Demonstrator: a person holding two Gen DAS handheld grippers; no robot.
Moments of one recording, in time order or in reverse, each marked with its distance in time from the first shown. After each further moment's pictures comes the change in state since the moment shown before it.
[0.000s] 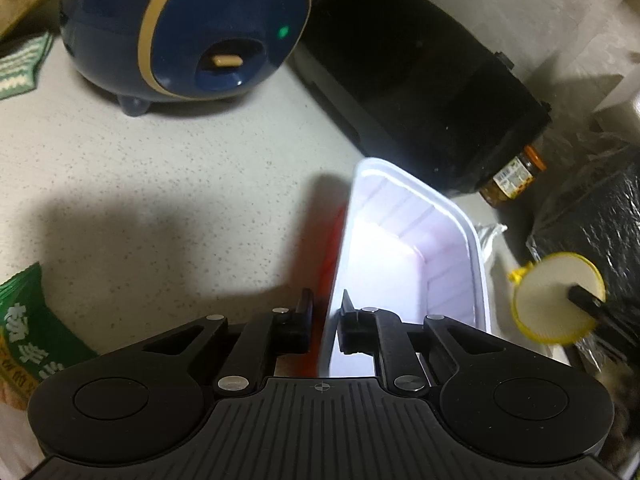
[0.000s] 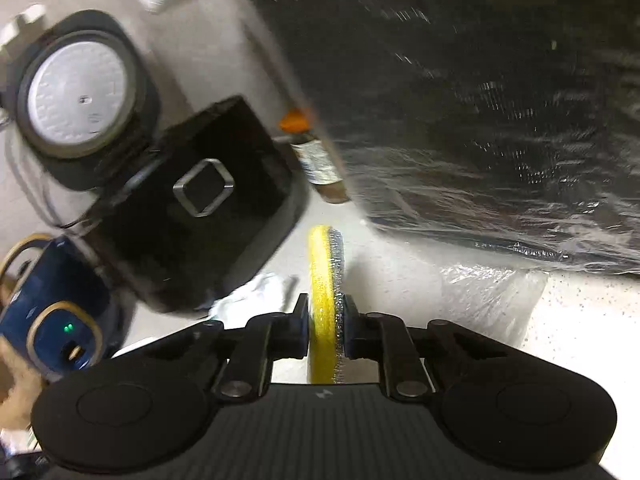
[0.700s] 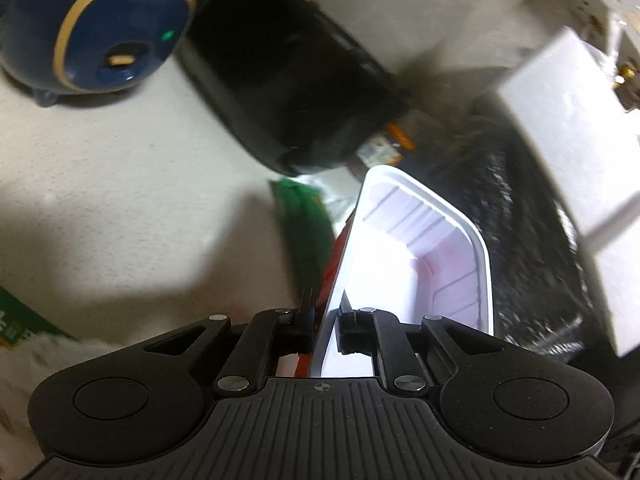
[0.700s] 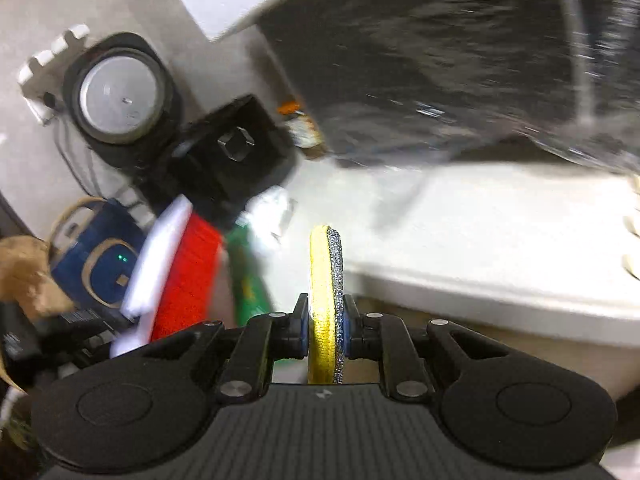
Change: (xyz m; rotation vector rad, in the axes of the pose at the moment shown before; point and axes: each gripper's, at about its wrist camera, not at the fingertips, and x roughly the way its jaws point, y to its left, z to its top) left arm -0.047 -0.017 -0.018 0.055 0.037 -0.367; right arm -0.174 0.002 -0.124 0.084 -0.027 -0.134
